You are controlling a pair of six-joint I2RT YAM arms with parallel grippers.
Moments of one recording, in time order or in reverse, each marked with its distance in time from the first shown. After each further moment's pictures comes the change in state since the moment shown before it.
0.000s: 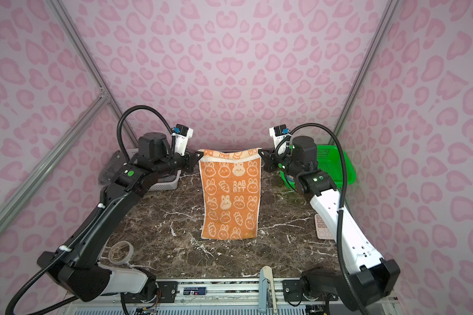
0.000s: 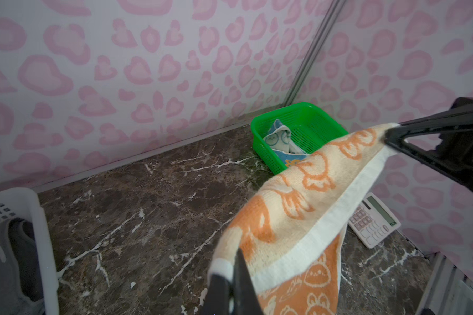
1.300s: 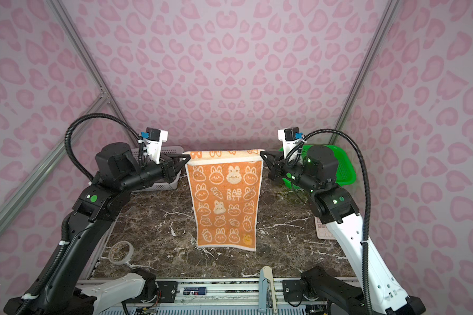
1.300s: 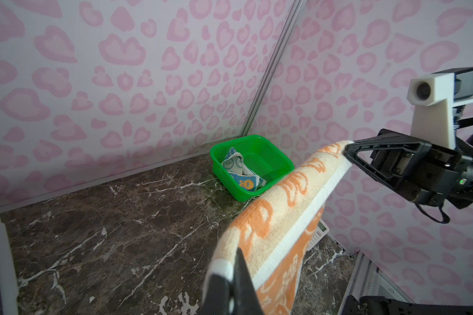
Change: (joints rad) left arm 0.035 -0.278 -0.138 0.026 0.156 -0.119; right arm 0.078 -0.230 -0.047 -0.062 0.055 0.072
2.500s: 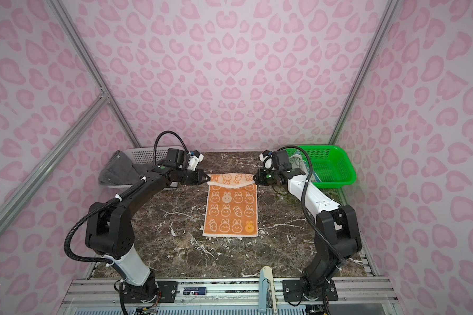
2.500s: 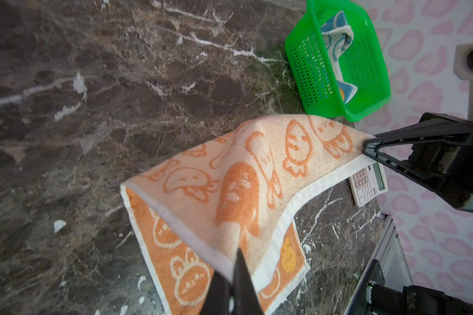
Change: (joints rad) left arm 0.103 0.551 -0.135 0.042 0.167 0.022; right arm -0.090 0.513 -0.123 -0.012 -0.105 0.098
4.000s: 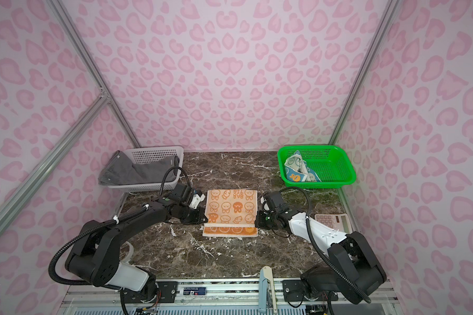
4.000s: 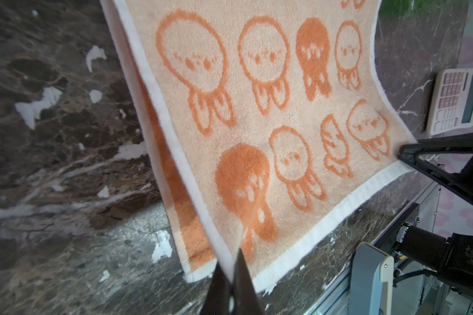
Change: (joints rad) left arm -0.141 -0.217 -0.498 -0.005 -0.126 -0.111; right arm 0.204 -0.294 -0.600 0.096 0.130 0.272
